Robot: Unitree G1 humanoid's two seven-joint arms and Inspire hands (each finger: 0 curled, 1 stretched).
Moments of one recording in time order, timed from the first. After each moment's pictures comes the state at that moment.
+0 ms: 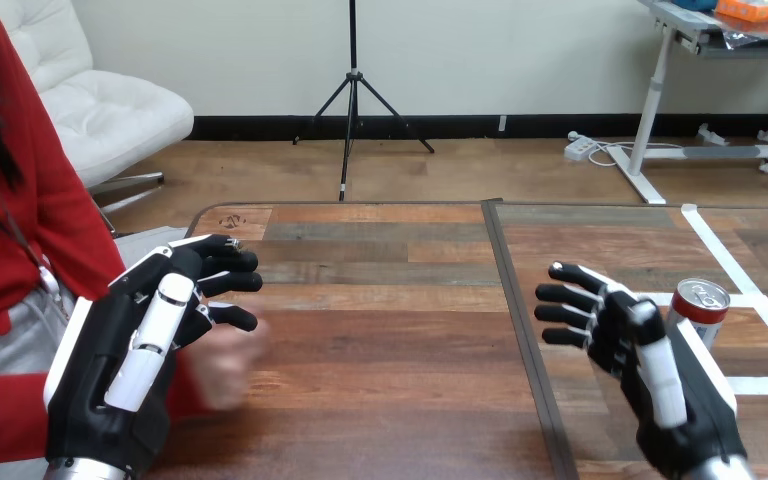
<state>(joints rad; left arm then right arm) 0.31 0.17 0.14 -0.24 -0.35 -0.18 -0.30 0.16 -0.20 -0.14 0.19 0.19 -0.39 0.39</state>
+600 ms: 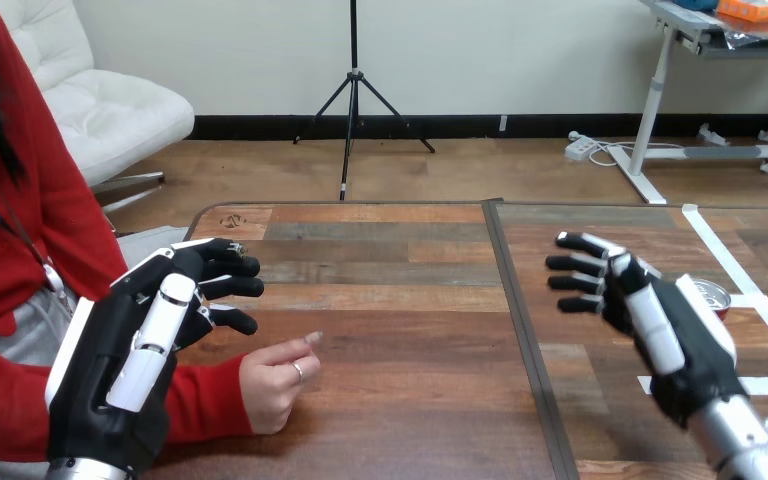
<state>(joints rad) 0.31 0.17 0.13 -0.24 -0.34 -0.18 -0.30 -0.05 -0.29 -0.14 0.40 0.11 -0.38 0.35</state>
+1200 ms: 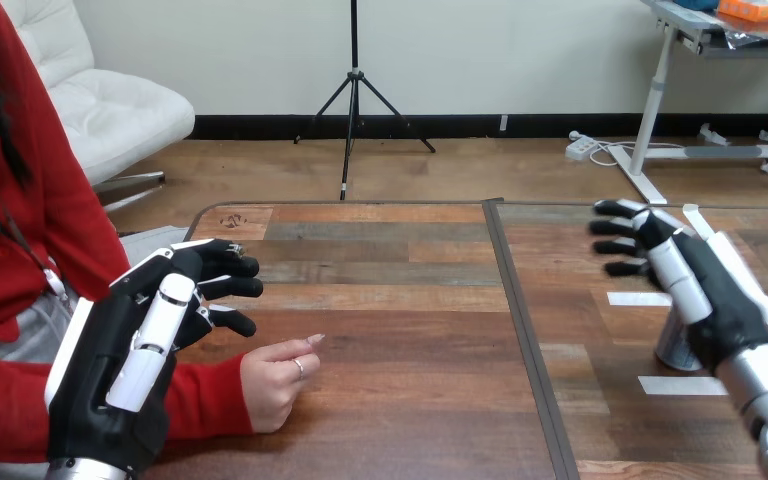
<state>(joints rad) 0.31 0.17 0.13 -0.24 -0.34 -0.18 -0.30 -0.26 -0.40 -0.14 0.65 0.04 -0.40 0.26</state>
